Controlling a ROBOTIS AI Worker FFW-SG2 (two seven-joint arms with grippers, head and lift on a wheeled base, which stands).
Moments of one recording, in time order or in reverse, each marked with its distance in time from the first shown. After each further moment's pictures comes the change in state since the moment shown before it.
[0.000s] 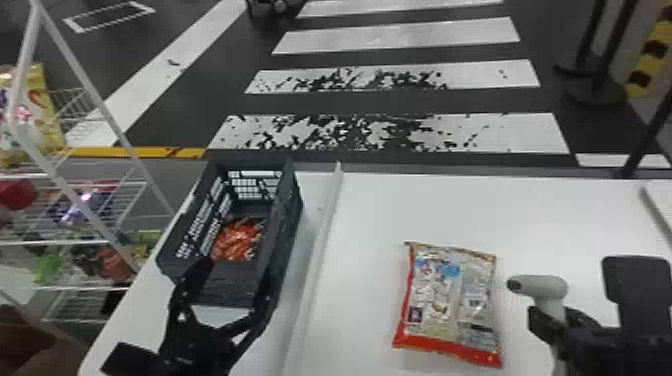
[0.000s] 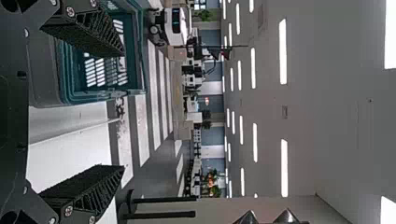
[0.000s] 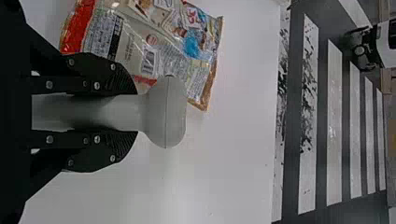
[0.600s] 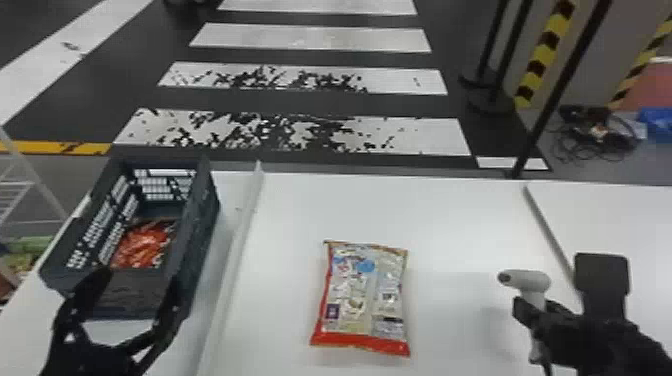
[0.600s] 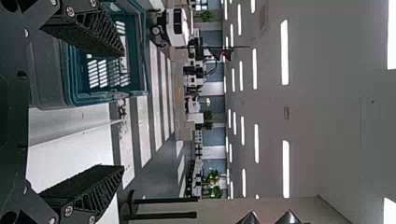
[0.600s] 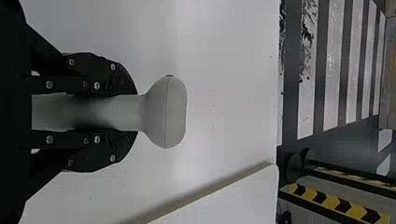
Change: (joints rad) left arm 0.000 -0.001 0.002 0.007 0.001 0.001 -0.002; right arm -0.038 -0.033 -0.247 0.150 0.000 -0.110 -0.013
